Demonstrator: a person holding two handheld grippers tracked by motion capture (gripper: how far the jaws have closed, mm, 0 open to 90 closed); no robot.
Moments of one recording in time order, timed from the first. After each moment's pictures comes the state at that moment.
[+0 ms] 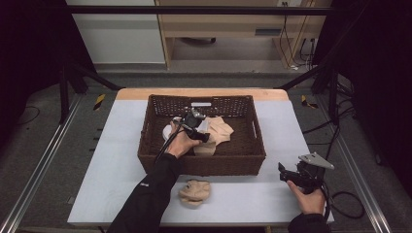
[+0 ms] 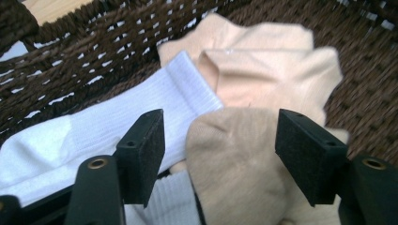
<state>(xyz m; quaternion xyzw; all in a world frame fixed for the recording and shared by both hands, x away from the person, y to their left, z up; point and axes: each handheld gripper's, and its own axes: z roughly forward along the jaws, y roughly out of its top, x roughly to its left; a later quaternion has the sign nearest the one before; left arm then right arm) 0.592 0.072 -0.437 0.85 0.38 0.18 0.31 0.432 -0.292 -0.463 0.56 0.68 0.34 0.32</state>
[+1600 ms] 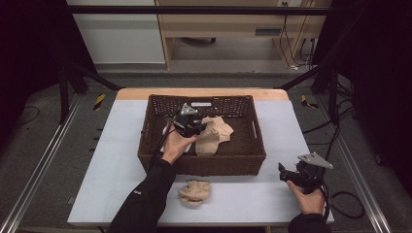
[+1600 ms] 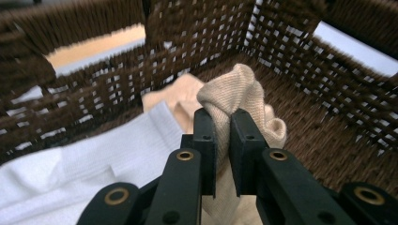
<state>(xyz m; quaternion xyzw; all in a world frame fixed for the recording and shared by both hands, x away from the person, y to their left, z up) 0.572 0.090 -0.405 0.79 0.37 0.15 0.46 0.432 -0.291 -0.462 0.57 0.68 0.33 0.32</state>
